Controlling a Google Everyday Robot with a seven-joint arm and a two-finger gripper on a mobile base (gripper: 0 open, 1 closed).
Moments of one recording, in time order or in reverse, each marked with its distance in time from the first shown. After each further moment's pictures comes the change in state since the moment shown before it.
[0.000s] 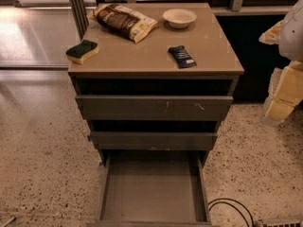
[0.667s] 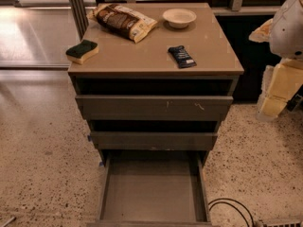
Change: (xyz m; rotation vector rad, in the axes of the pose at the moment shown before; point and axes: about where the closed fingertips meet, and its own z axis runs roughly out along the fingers) arm -0.014 -0.007 0.007 -0.015 -0.017 -0.069
